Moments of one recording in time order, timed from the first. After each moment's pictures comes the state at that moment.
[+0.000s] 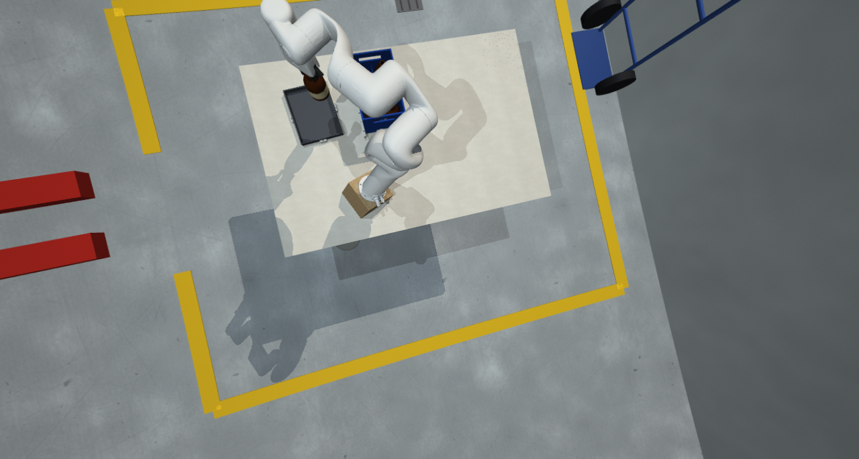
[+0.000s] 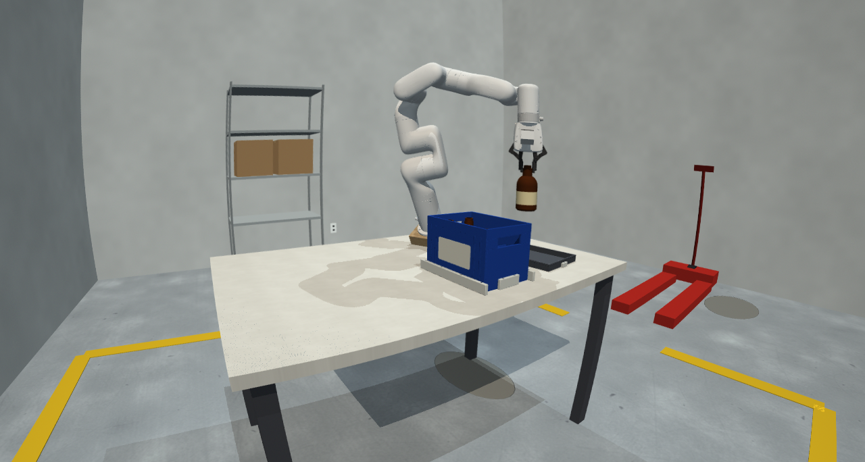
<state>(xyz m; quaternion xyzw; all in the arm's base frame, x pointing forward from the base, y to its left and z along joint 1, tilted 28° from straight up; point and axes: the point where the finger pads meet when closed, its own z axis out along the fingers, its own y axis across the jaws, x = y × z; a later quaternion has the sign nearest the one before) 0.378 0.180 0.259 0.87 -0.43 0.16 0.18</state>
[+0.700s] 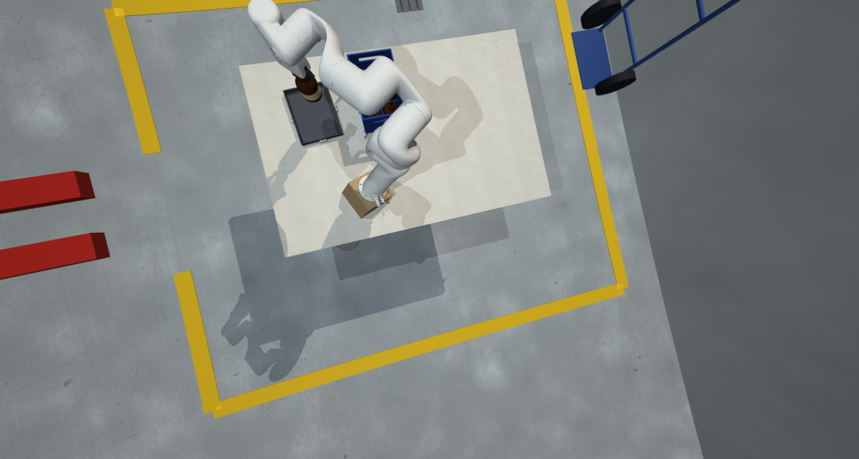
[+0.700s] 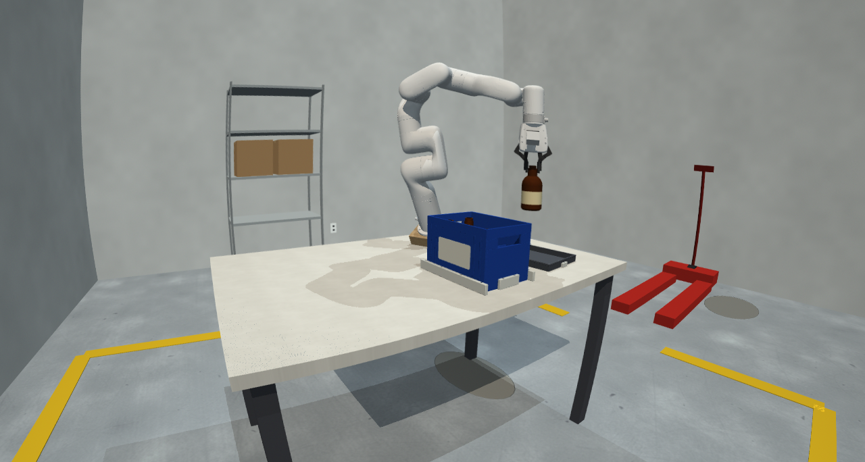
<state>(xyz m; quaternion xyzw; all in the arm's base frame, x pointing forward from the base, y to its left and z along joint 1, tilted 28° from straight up) 0.382 0.205 0.247 0.87 -0.43 0.16 0.18</state>
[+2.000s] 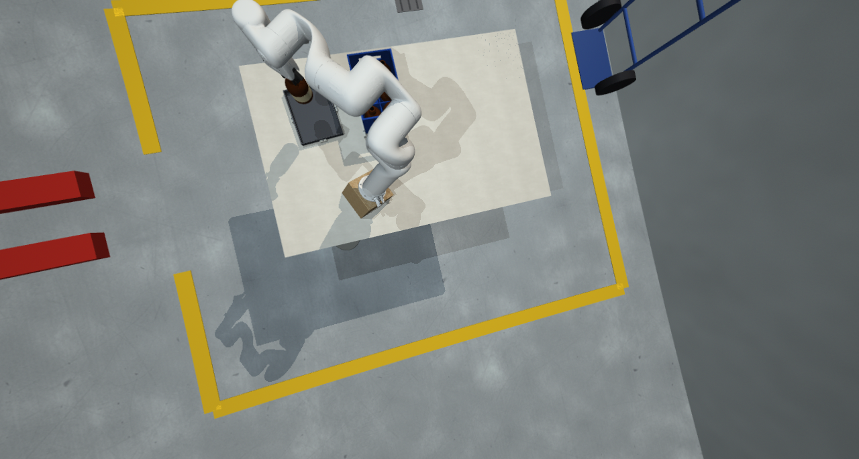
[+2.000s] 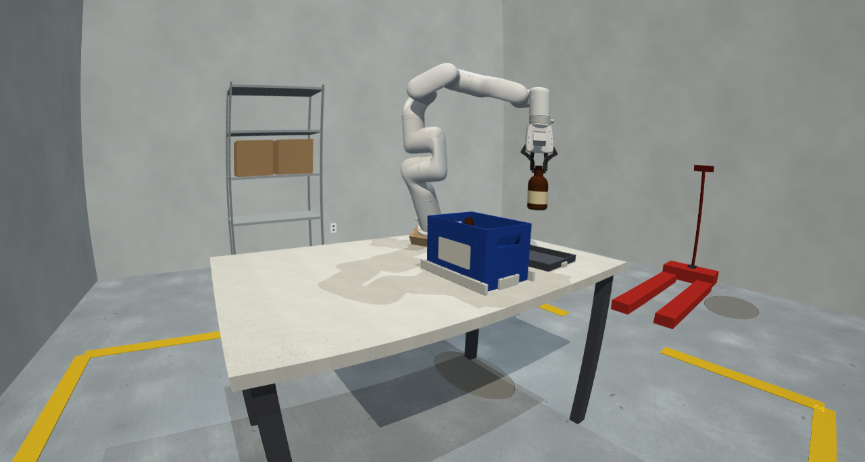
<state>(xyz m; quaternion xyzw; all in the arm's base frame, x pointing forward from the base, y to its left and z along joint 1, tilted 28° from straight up) 0.386 0.237 0.231 0.87 -0.43 0.16 0.18</state>
